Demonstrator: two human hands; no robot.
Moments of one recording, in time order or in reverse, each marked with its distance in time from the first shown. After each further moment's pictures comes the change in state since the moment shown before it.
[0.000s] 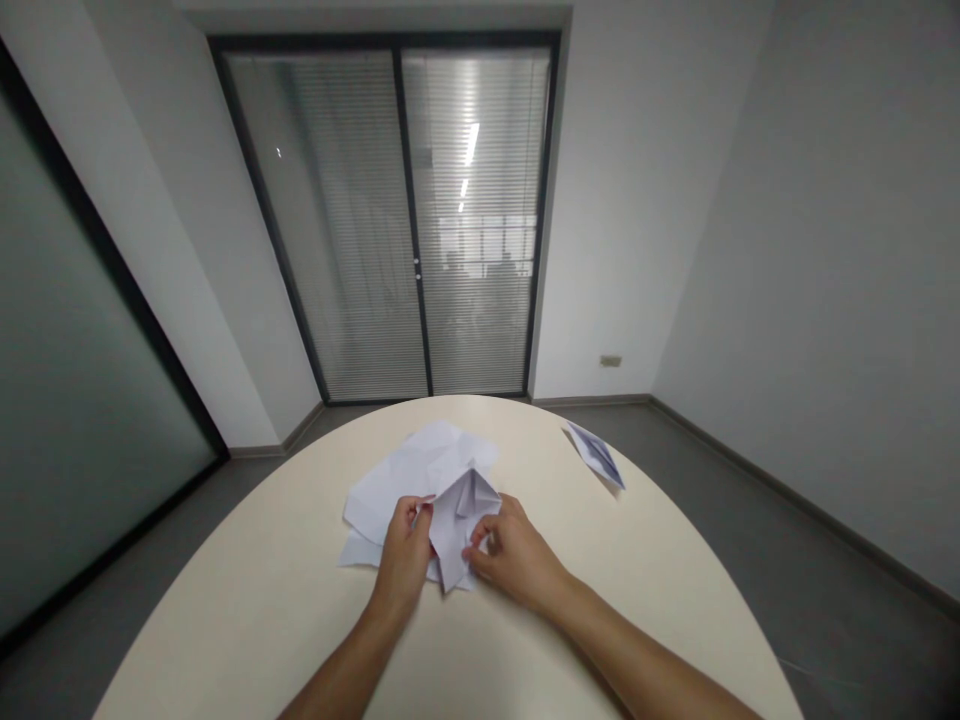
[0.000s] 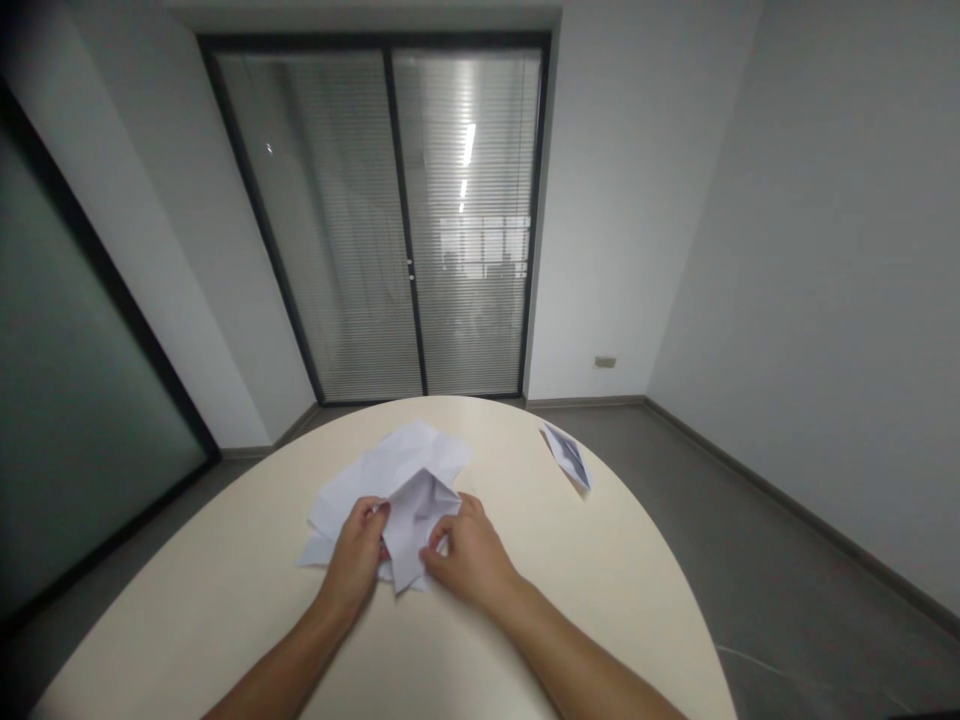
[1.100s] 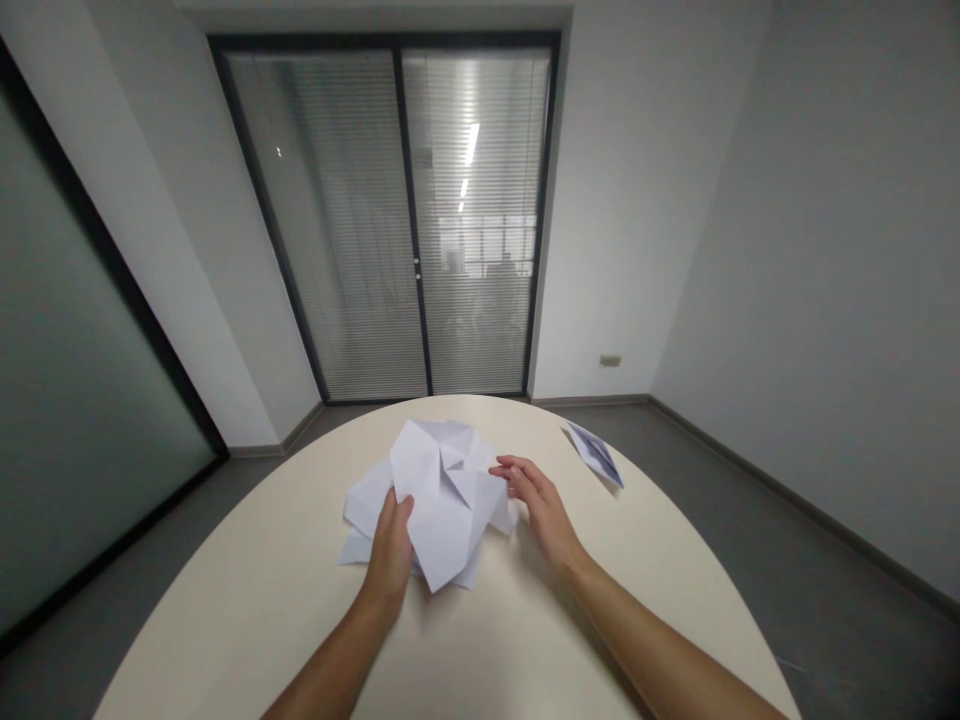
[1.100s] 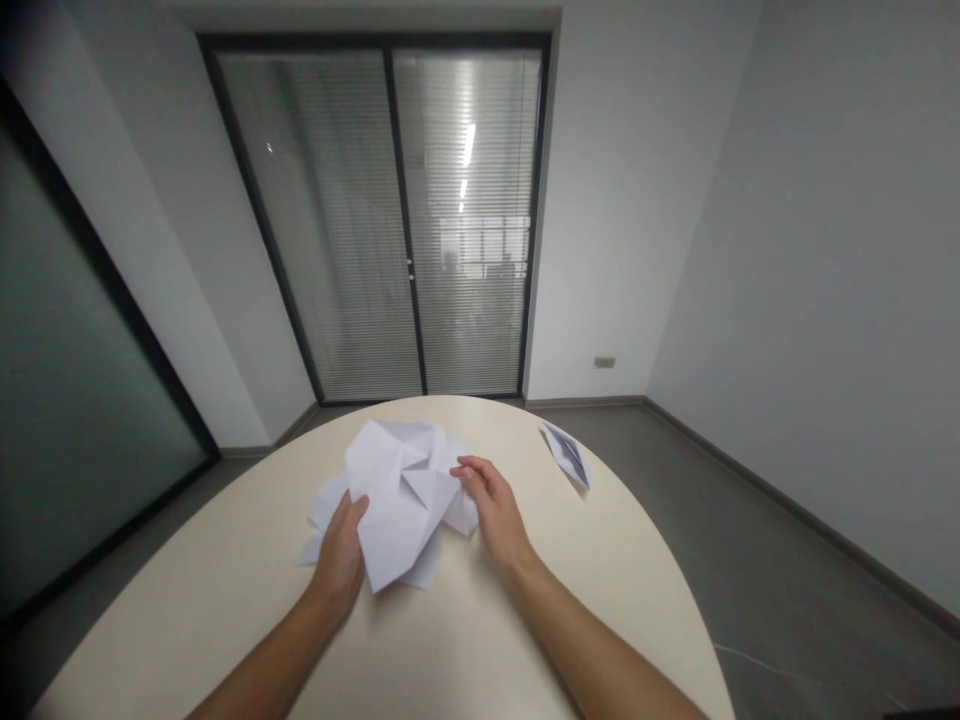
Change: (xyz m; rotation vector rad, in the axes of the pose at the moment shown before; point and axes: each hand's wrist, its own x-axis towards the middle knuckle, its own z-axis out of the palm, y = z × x) left_hand 0.018 -0.025 -0.010 -0.221 0.099 0.040; right_hand 0.022 0.027 -0.015 0.599 0.280 0.106
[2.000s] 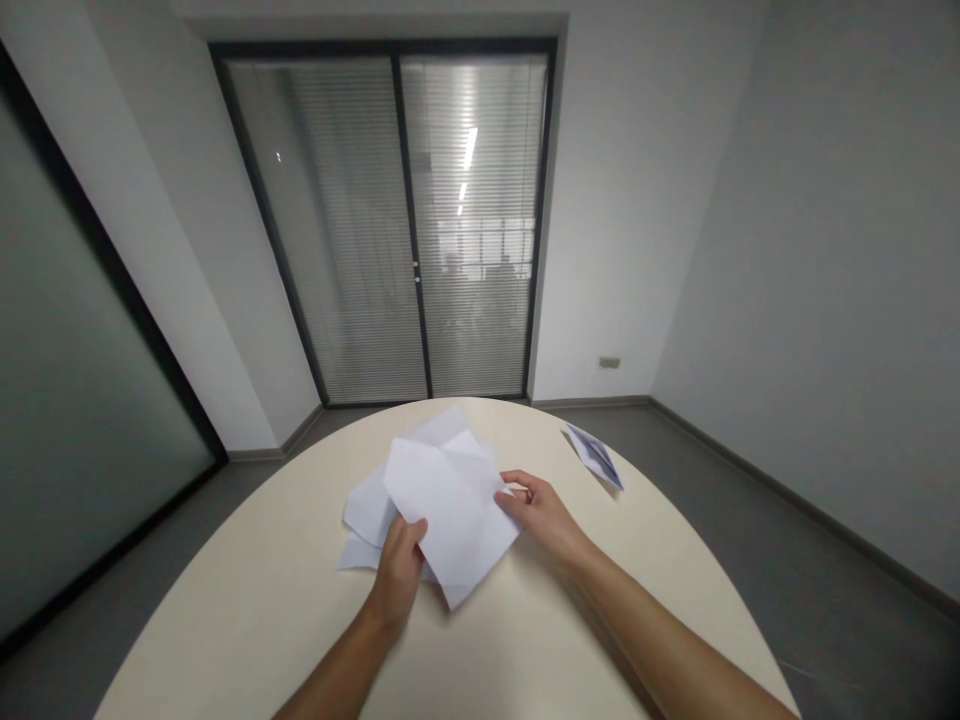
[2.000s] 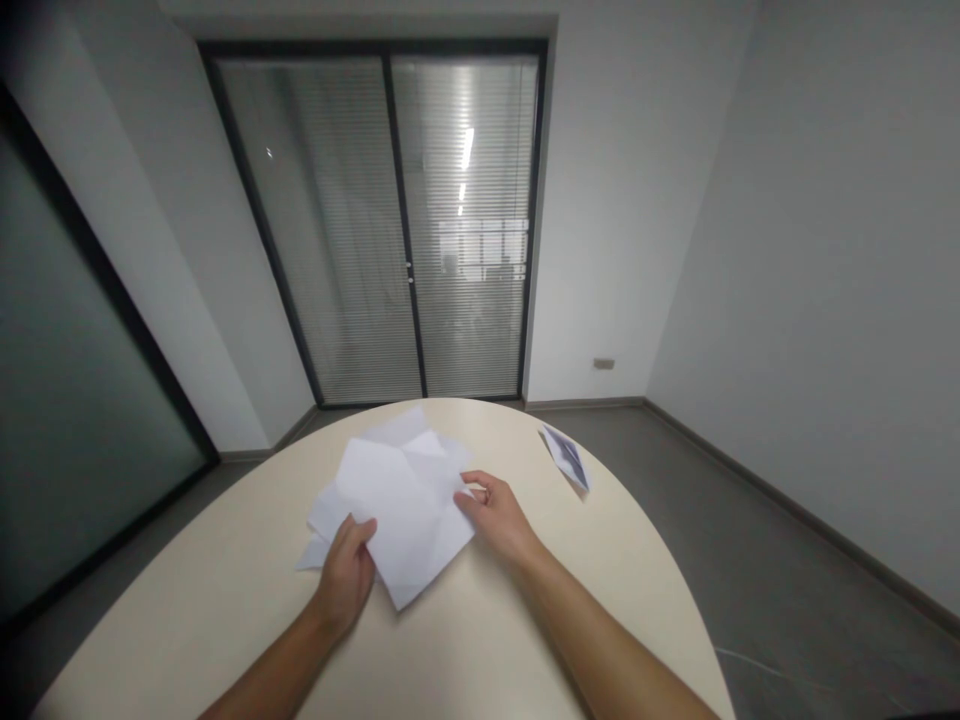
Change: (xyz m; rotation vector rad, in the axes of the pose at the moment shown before) left_hand -0.019 0.010 0.003 -0.256 -0.221 -0.134; right_hand 0.006 0.001 -0.005 0.075 -0.210 0.199
